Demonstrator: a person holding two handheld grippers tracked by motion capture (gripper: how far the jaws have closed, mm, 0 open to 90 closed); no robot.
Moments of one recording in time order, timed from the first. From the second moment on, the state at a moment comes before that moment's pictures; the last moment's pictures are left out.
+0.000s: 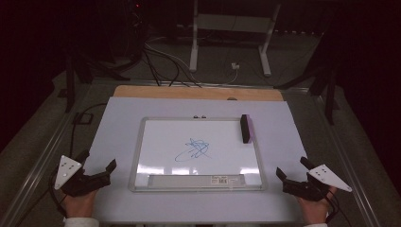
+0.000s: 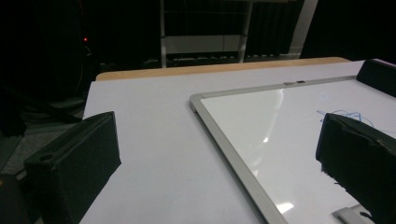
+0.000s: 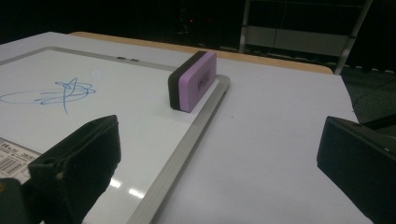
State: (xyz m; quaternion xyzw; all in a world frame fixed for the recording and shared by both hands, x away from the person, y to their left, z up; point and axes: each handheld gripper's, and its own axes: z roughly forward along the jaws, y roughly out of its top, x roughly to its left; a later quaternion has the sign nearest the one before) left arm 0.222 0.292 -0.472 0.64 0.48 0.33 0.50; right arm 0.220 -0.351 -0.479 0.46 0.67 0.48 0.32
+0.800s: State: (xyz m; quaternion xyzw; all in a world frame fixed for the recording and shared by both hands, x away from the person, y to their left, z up) left arm 0.212 0.295 -0.476 0.64 0.48 0.35 0.49; right arm 0.240 -0.346 -0.448 0.46 0.65 0.51 0.32
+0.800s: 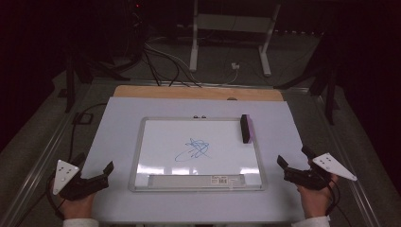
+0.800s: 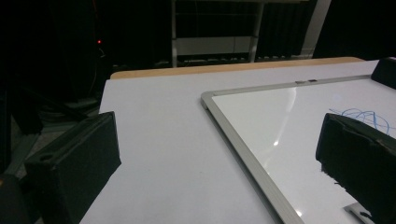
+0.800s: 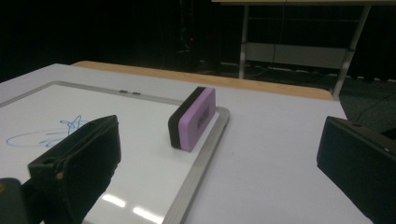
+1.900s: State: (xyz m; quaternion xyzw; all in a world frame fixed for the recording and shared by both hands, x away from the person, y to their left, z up) left arm 0.214 0.293 -0.478 0.64 0.48 0.35 0.48; right arm 0.347 -0.292 -0.447 0.46 0.70 0.46 0.30
